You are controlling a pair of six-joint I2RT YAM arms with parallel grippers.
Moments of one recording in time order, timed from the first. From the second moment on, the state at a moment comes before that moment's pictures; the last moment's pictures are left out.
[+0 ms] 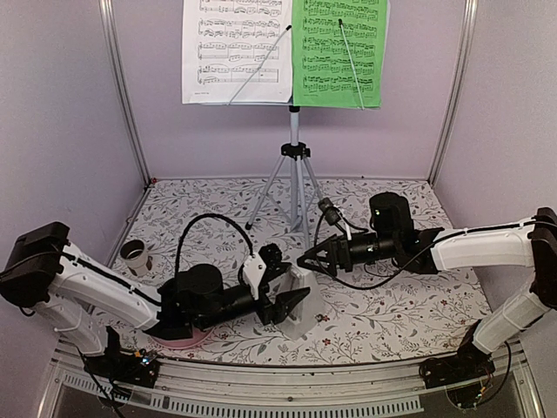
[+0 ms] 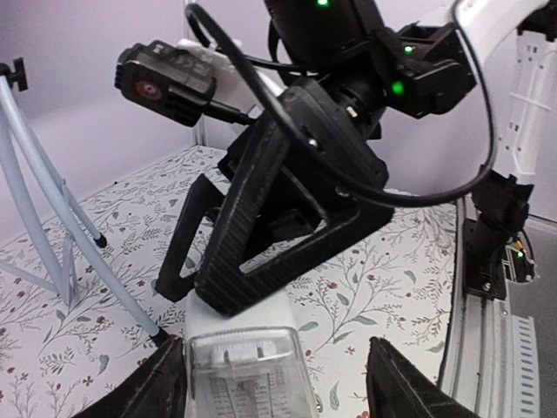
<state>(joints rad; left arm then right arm) -1.30 1.53 0.56 0.89 -0.24 -0.04 0.78 1.48 0.78 0.29 -0.67 0.44</state>
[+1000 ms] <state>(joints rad) -1.31 1.53 0.54 0.92 -0.30 -0.06 0.81 1.49 0.77 0.32 -0.63 0.43</state>
